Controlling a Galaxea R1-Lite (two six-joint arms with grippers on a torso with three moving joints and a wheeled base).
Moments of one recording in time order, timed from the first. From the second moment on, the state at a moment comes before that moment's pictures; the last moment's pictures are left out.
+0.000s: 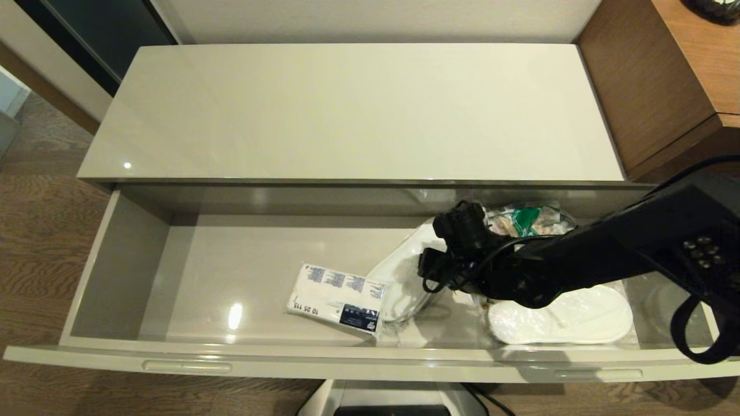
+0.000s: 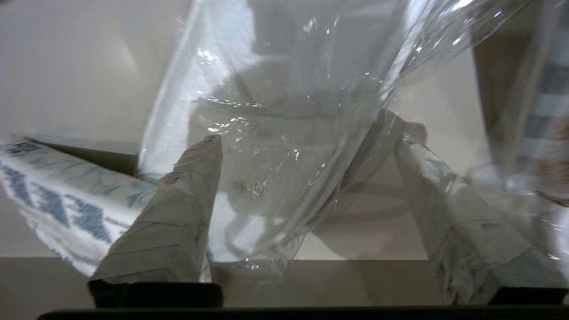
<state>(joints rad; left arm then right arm) 0.00 0.00 0.00 -0.05 -0.02 0.21 0.59 2.17 -1.25 -0.22 -0.28 0.68</state>
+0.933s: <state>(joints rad) 0.00 0.00 0.00 -0.05 -0.02 0.21 0.59 2.28 -1.27 -0.22 -0.27 0.68</state>
